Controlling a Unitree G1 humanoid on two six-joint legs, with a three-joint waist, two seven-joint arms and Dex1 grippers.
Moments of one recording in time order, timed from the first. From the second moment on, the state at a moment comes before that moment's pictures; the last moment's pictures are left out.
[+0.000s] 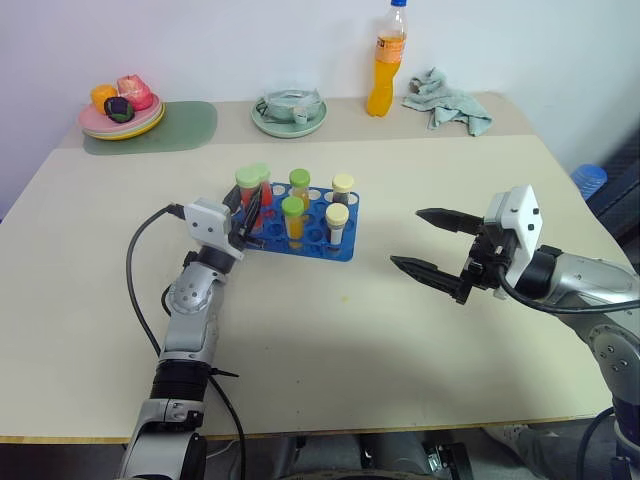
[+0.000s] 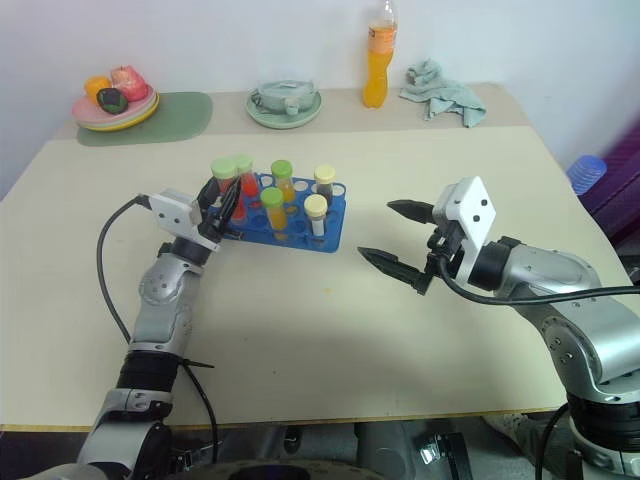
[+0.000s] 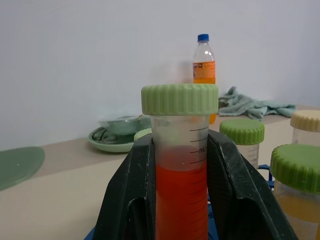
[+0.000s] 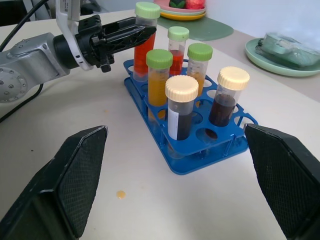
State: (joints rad) left arm -0.35 0.19 0.06 0.20 -0.20 -0.31 -0.34; right arm -0.20 -0.79 -0.21 -0.58 0.72 0.68 0.72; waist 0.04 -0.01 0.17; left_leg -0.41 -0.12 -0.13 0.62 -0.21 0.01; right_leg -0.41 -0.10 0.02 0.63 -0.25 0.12
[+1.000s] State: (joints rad) left arm -0.32 0.21 0.06 0.34 -0.18 -0.44 -0.42; right arm -0.20 -0.78 -0.21 -0.56 0.70 0.64 0.74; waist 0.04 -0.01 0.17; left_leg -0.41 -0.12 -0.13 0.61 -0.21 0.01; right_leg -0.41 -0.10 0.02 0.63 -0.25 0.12
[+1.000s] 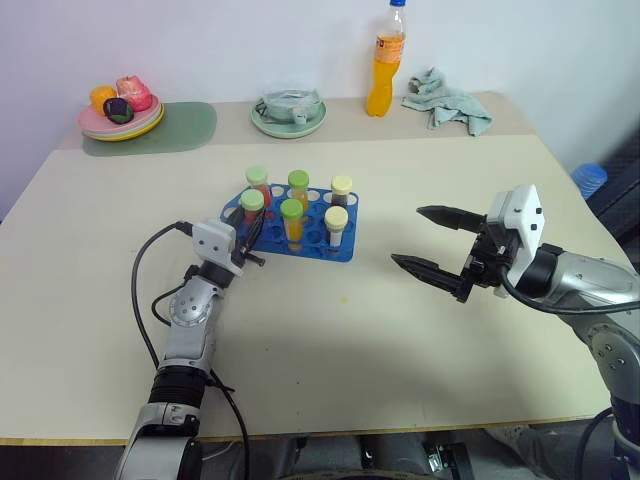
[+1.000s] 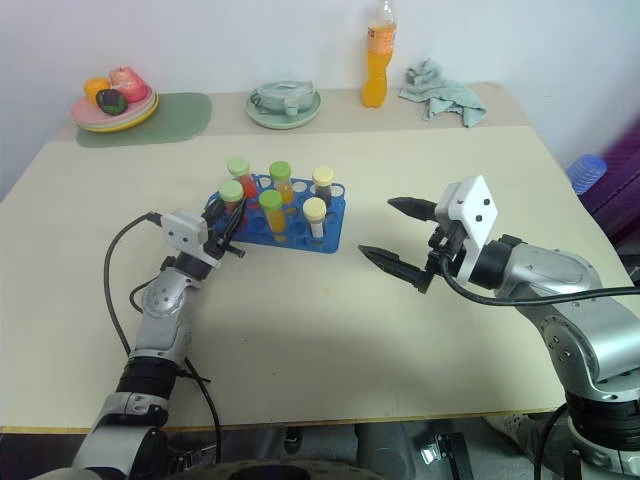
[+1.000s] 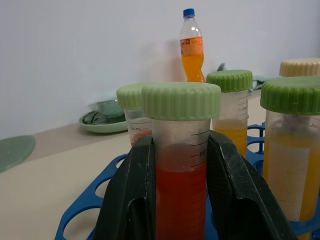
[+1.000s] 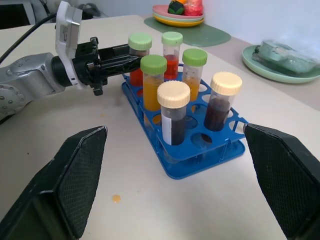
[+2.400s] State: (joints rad) left arm 0.25 0.56 0.26 -0.07 -0.49 -0.13 -0.89; right arm 0.10 -0.77 -0.32 -0.37 0.60 0.23 1.09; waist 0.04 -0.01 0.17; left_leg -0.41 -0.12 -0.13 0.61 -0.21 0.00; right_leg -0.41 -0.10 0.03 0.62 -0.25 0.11
